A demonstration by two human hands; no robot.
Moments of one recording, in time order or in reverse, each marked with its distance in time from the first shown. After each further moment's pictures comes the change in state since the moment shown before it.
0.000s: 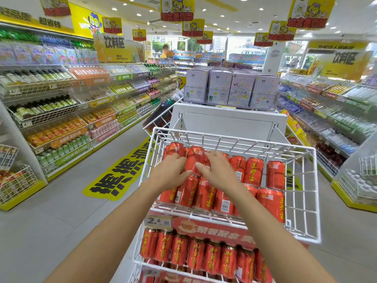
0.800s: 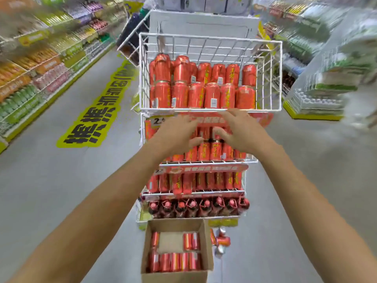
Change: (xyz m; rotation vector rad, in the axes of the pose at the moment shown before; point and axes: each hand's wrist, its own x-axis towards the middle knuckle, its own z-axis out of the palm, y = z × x) left_hand -0.208 0.037 0.022 0.101 -0.092 0.452; right_hand -0.267 -0.057 -0.010 -0.285 -0.081 0.127
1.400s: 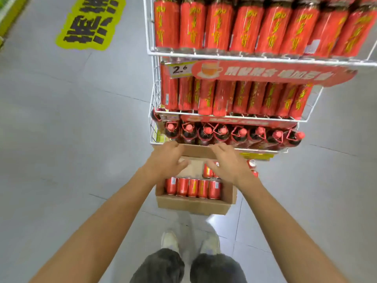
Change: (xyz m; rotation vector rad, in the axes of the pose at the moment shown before) left_hand -0.190 -0.006 0.441 -0.391 -0.533 -0.363; right_hand -0.107 -0.040 0.489 0.237 -0.579 0.038
